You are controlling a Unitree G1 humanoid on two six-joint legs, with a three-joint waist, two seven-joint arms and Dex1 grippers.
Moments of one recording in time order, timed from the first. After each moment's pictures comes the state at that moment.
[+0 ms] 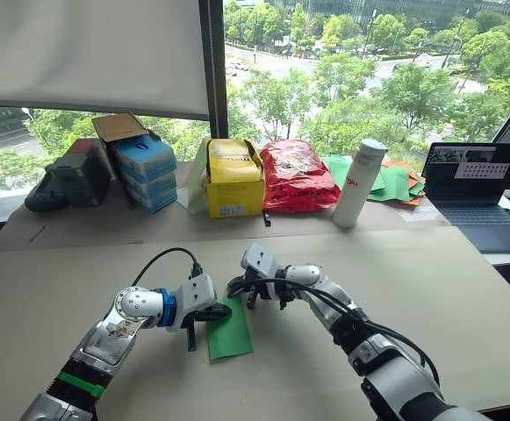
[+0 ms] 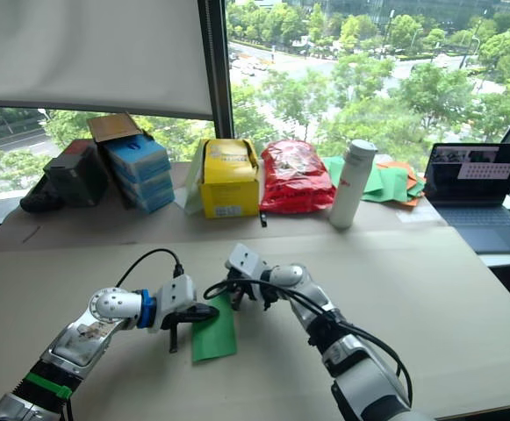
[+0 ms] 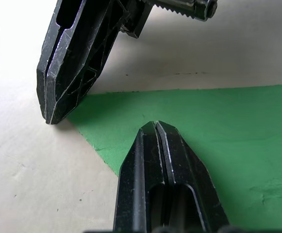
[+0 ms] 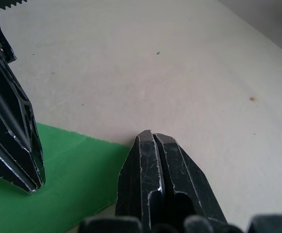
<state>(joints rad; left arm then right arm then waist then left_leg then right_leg) -0.32 0.65 -0.26 0.00 -0.10 0.20 -1.05 -0.74 -0.16 0.39 0.54 0.01 0.19 0.84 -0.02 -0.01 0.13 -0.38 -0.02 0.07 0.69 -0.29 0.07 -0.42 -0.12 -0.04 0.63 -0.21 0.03</state>
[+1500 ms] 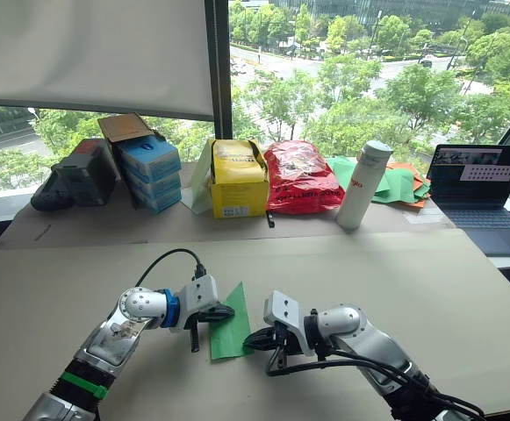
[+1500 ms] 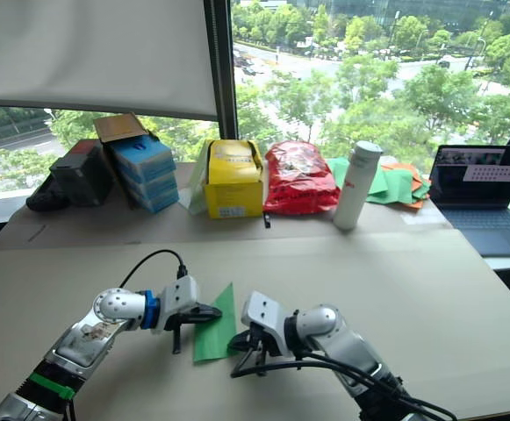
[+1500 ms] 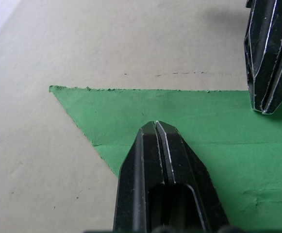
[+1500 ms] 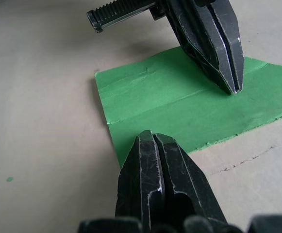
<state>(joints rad) -0.32 0.64 -0.28 0.00 -0.10 0.21 -1.04 -0.33 -0.42 0.47 -0.19 0.09 0.52 1.02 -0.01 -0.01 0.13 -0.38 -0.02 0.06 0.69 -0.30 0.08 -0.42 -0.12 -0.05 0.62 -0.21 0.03</state>
